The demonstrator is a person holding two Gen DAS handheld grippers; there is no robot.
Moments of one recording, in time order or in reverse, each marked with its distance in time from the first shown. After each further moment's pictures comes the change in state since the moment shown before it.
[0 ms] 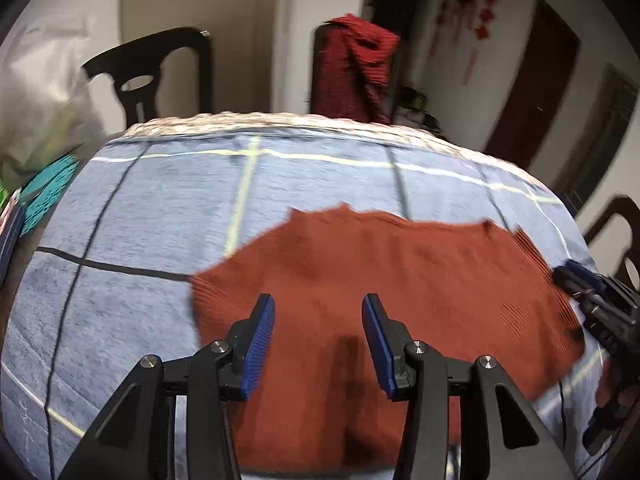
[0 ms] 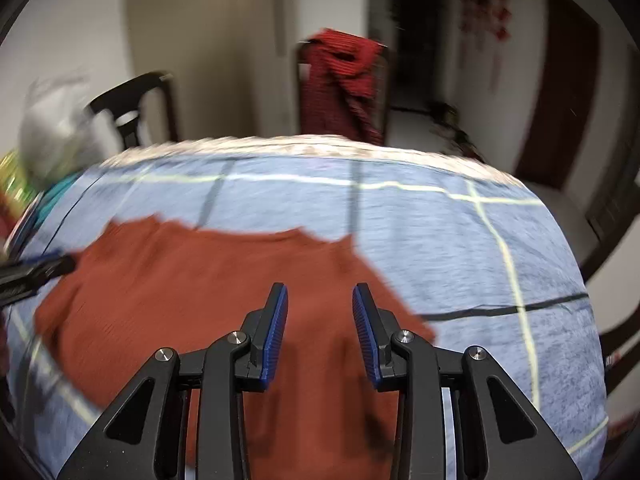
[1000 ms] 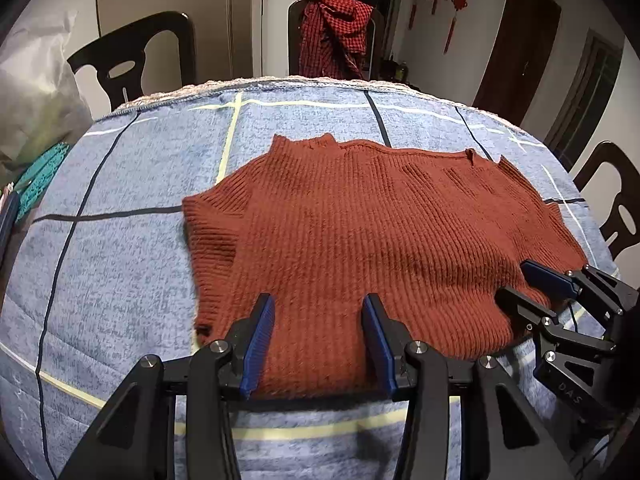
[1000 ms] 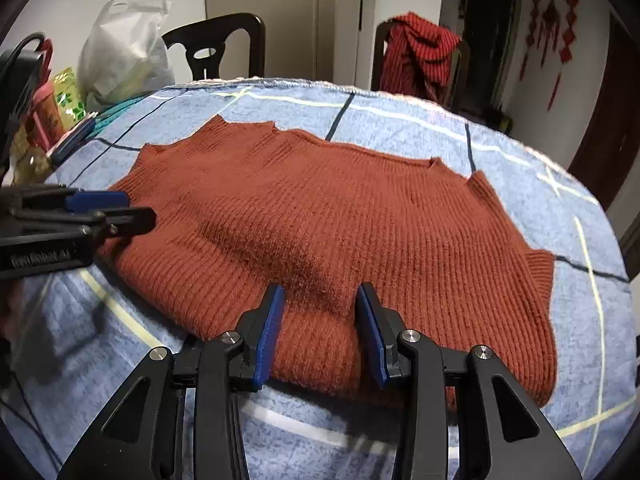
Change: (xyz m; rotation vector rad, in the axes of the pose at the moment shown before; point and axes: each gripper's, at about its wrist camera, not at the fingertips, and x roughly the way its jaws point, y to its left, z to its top) left arm -0.009 0.005 -0.039 0.066 0.083 -0.017; right arm 0.002 0.077 -0.050 -0.132 0.090 0.065
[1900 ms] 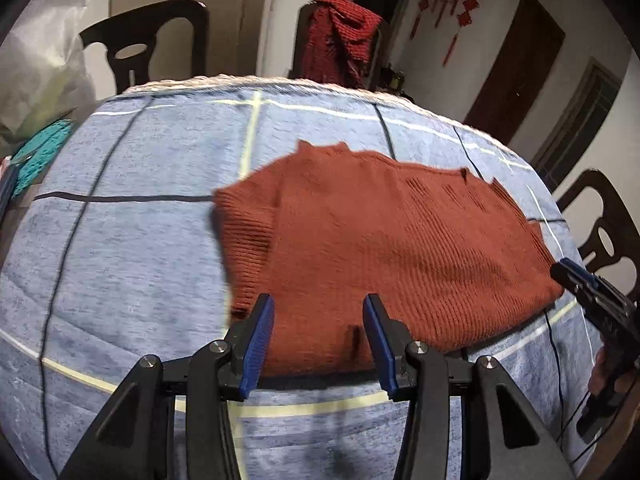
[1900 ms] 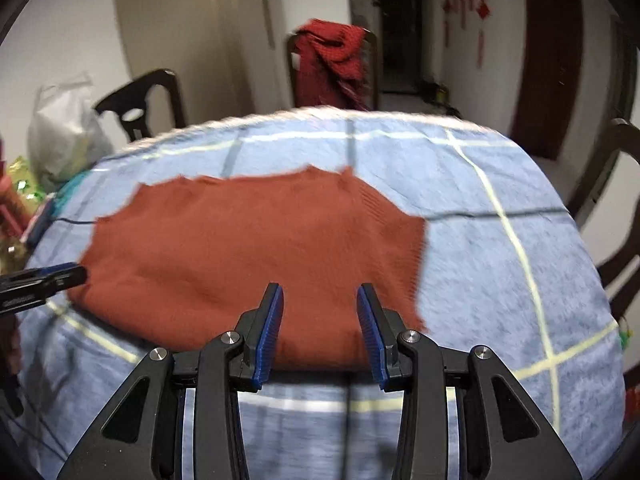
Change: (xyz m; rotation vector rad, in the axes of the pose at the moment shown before) left arm -0.021 0.032 0.000 -0.072 -0.006 -0.072; right arm -0.049 -0.069 -0.006 0.264 -0.071 -0.049
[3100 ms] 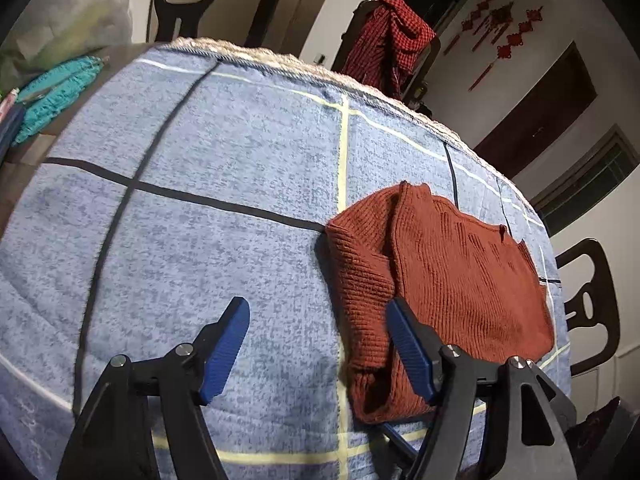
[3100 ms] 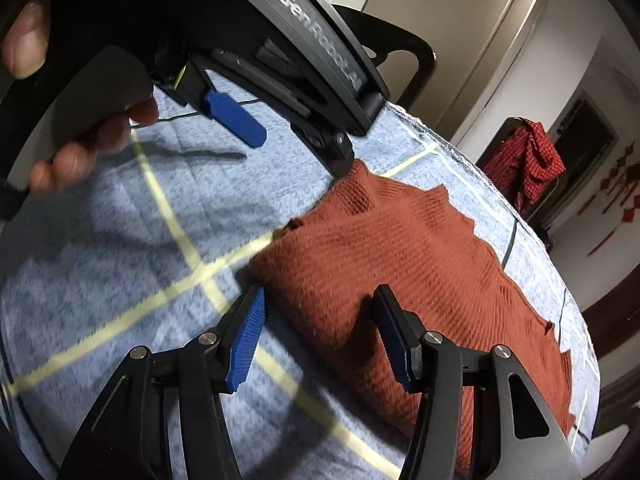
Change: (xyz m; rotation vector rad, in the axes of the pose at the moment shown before) left arm 0.020 0.097 0.032 -0.210 0.083 -0.112; right arm 0.070 0.248 -0.041 -0.736 -0.001 0.101
